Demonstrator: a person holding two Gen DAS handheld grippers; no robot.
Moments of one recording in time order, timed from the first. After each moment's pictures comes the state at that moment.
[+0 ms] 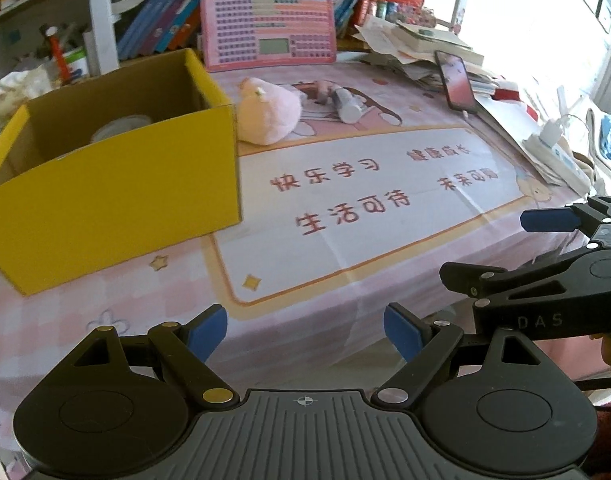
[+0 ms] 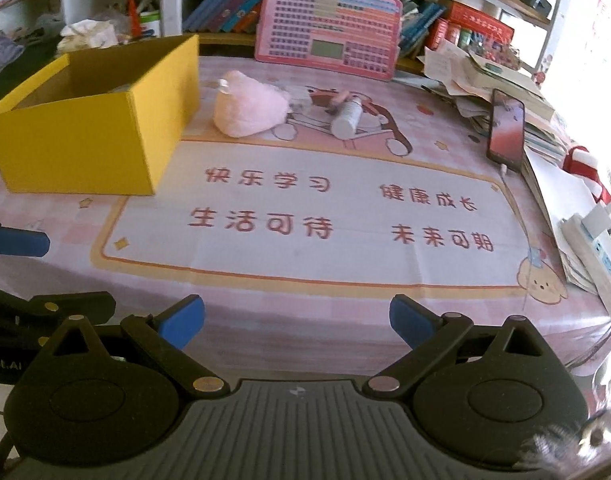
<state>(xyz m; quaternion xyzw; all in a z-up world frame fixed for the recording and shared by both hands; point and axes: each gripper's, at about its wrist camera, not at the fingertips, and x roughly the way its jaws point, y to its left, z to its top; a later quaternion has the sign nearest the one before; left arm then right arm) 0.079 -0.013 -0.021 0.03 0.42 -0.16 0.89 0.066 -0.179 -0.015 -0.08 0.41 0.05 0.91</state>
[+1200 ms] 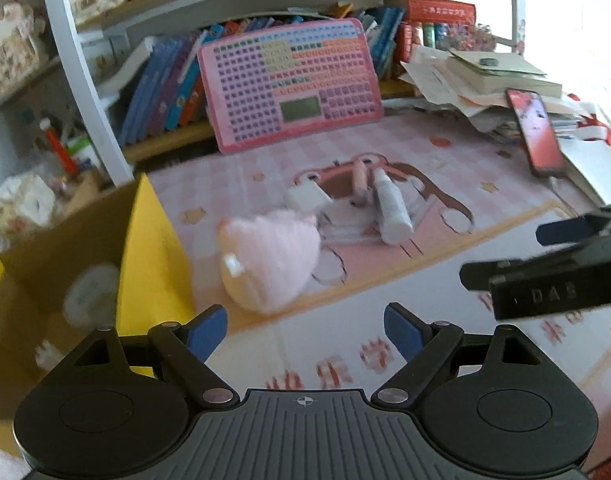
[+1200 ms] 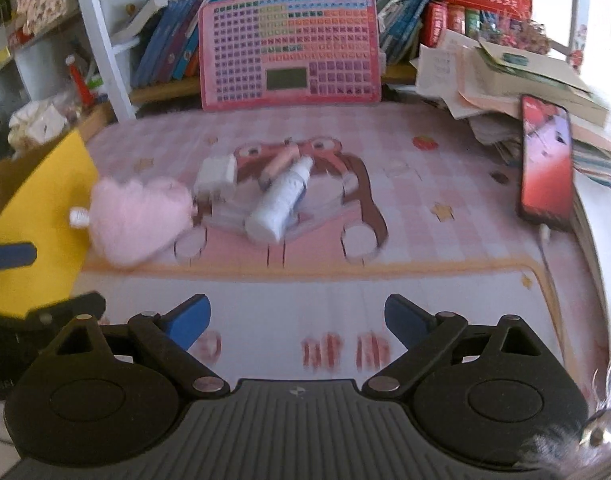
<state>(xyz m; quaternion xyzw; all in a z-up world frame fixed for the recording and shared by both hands) 0.240 -0.114 -0.003 0.11 0.37 -0.04 0.92 0.266 -0.283 -0.023 0.02 0.40 0.12 0.91</state>
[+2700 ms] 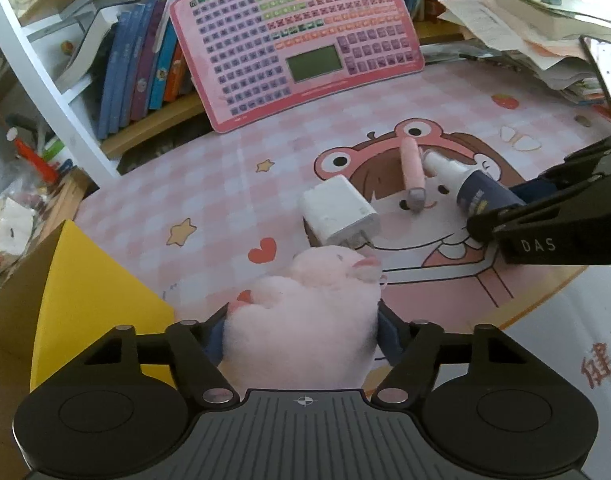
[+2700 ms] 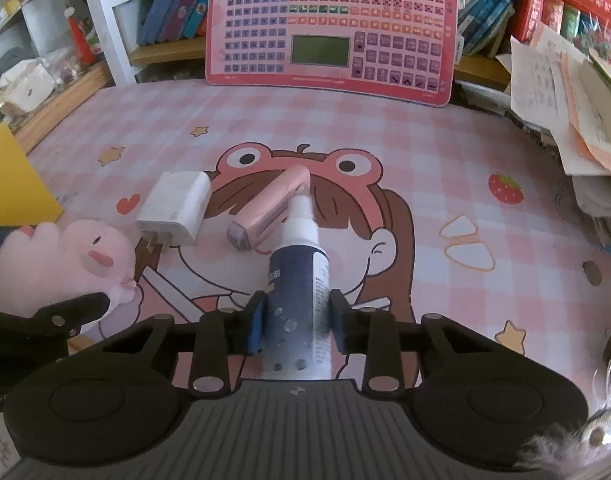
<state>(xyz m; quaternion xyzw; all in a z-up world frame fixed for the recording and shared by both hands) 0.352 -0.126 -0.051 0.15 0.43 0.00 0.89 0.406 -0.274 -0.069 -0.04 0.44 0.20 0.87</state>
